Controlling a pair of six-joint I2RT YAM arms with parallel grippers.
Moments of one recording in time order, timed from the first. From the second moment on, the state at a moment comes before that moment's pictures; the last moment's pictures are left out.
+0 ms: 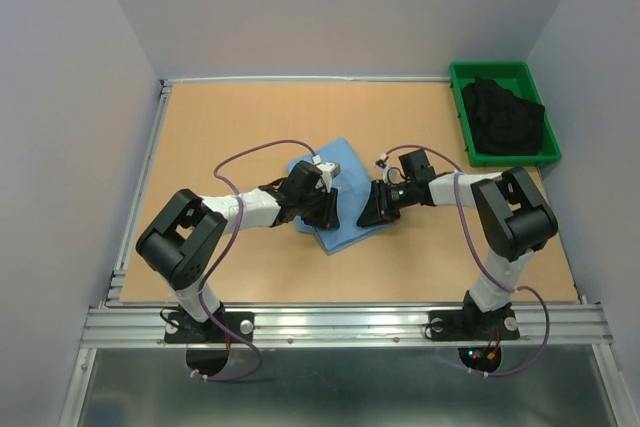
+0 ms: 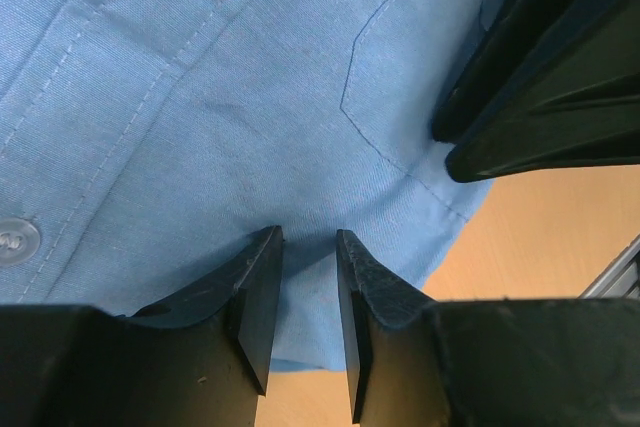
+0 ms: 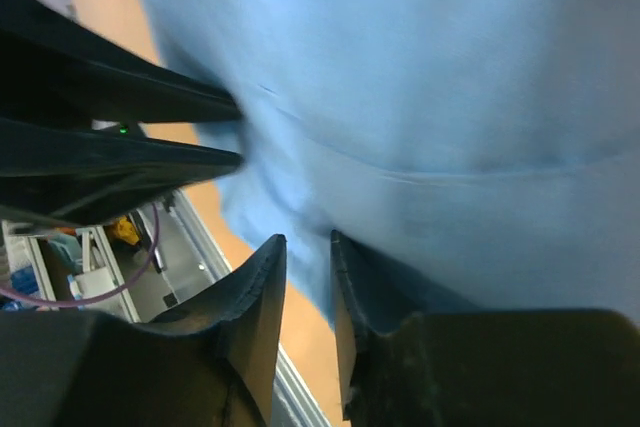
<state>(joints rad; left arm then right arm) -0.71 1.66 0.83 -0.03 0.27 -0.42 0.35 1.78 0.87 -0.09 -0.87 0.46</state>
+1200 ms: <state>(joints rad) -0.41 1.72 0.78 0.18 0.35 -0.70 0.34 2.12 1.05 0.49 -0.87 0.85</state>
